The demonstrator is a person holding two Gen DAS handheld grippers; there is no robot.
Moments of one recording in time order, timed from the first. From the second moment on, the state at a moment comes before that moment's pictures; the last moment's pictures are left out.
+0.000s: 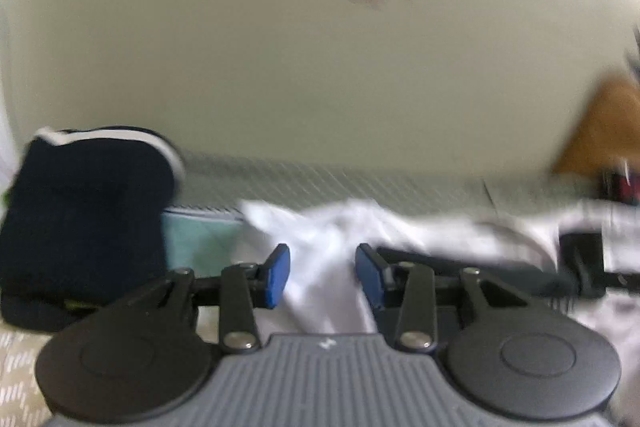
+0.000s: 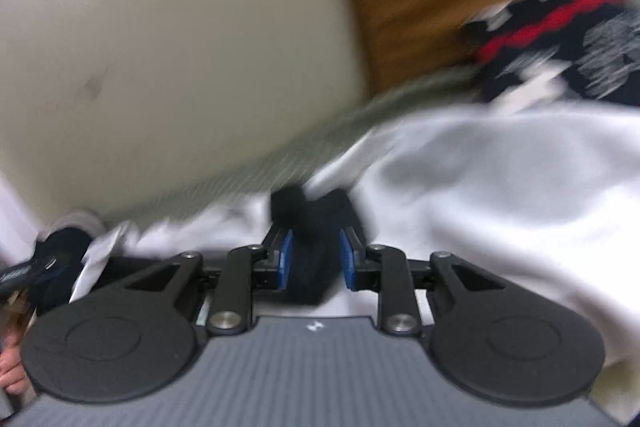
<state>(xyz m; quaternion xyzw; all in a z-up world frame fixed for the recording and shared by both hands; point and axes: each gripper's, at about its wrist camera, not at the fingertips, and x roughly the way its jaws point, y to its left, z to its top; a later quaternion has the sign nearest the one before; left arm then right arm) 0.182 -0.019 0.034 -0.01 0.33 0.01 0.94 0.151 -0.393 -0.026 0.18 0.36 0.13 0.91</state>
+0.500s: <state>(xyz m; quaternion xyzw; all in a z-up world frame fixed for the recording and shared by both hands) 0.147 -0.061 0.036 -0.02 0.32 -0.04 0.94 -0.016 -0.586 0.007 0.28 0.20 -0.08 0.94</state>
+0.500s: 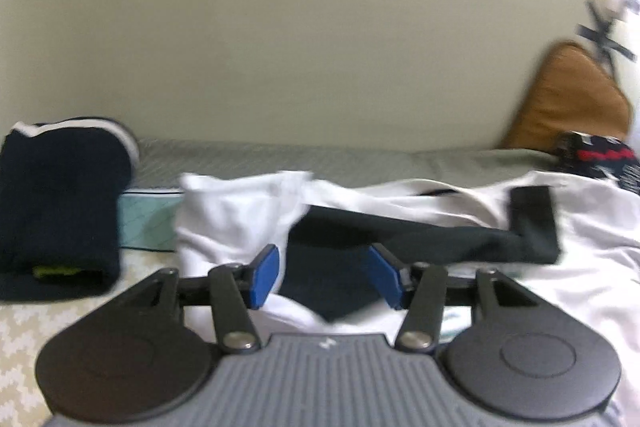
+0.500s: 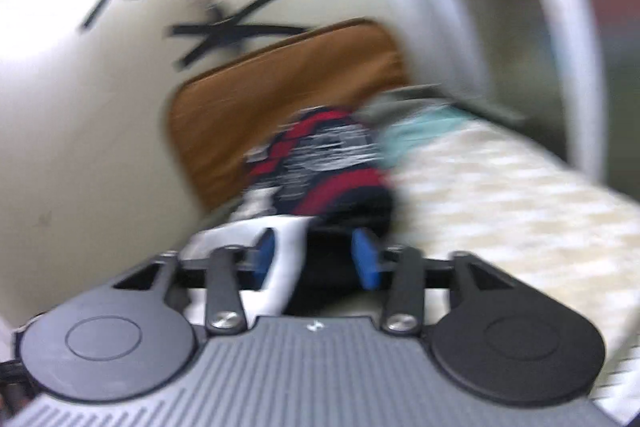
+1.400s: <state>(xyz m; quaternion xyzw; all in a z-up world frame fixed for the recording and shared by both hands) 0.097 -0.018 0.045 -0.16 0.32 -0.08 0.93 0.147 -0.369 0.101 0.35 0.29 0.29 0.84</state>
